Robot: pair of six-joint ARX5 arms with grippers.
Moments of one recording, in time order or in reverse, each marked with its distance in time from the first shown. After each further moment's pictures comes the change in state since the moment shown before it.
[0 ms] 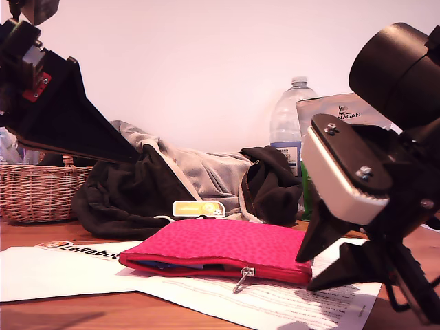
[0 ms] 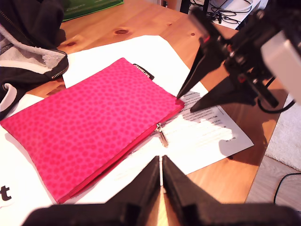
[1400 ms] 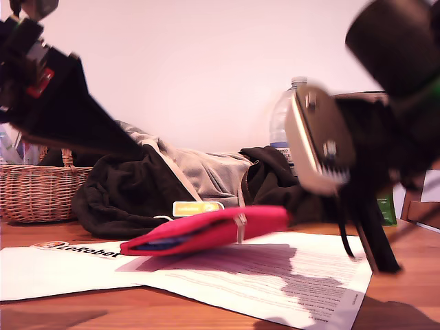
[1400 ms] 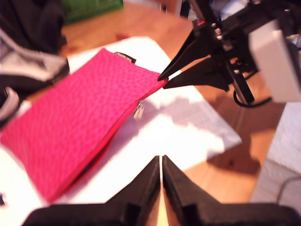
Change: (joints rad) left arm 0.000 0.000 0.000 0.053 0.000 0.000; right arm 0.053 -0.094 0.005 0.145 0.137 -0.021
